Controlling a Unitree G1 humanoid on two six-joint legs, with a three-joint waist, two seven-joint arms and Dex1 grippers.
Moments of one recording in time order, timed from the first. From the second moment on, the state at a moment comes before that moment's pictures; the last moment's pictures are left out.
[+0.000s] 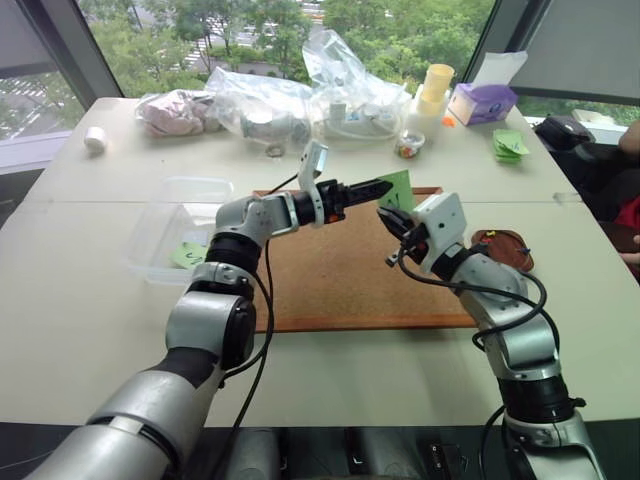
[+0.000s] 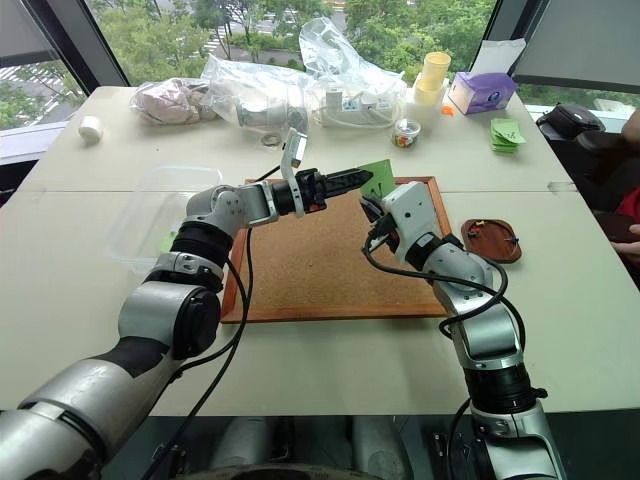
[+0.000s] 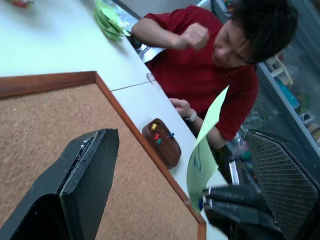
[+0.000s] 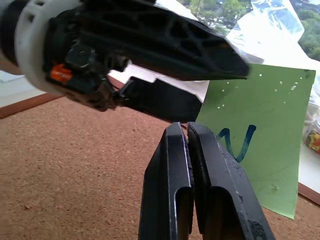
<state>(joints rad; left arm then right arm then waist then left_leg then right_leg) -1.18 0.05 0.18 0.94 -0.53 0.74 -0.83 -0.32 -0.39 0.03 -0.30 0.16 0.37 0.48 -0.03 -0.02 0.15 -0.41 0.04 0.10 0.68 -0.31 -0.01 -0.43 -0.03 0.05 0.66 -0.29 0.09</state>
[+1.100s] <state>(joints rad) -1.19 0.04 0.23 1.10 -0.40 0.53 -0.83 -0.30 -0.33 0.05 -0.35 0.18 0.40 0.43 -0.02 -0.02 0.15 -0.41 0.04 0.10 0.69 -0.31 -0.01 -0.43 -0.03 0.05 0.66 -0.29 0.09</state>
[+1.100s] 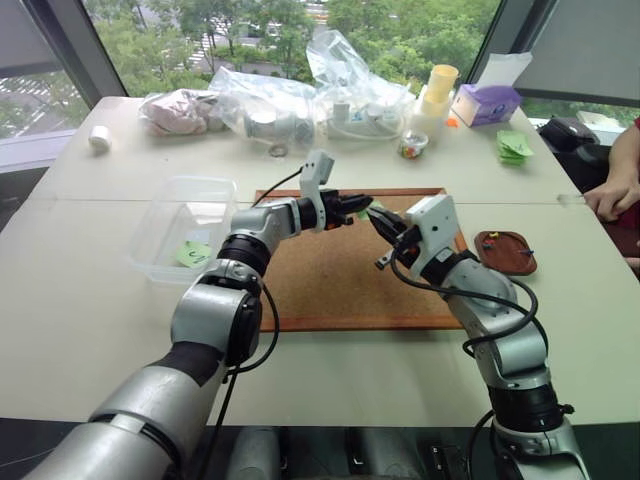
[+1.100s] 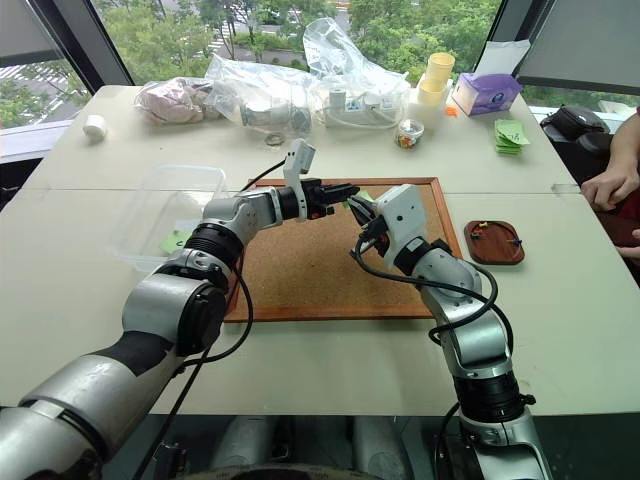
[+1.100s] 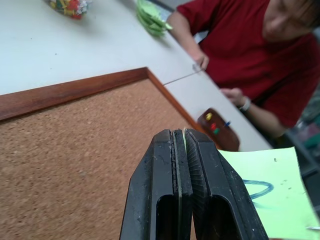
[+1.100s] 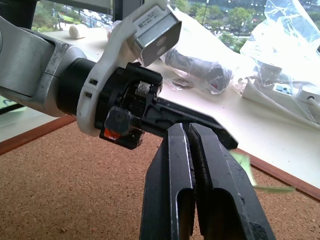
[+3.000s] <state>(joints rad) -1.12 -0.03 0.24 0.88 -0.52 0.71 -0.72 -0.32 -0.33 0.05 -0.34 0.14 0.35 0.41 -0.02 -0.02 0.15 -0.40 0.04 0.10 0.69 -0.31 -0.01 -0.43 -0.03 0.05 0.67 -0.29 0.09</state>
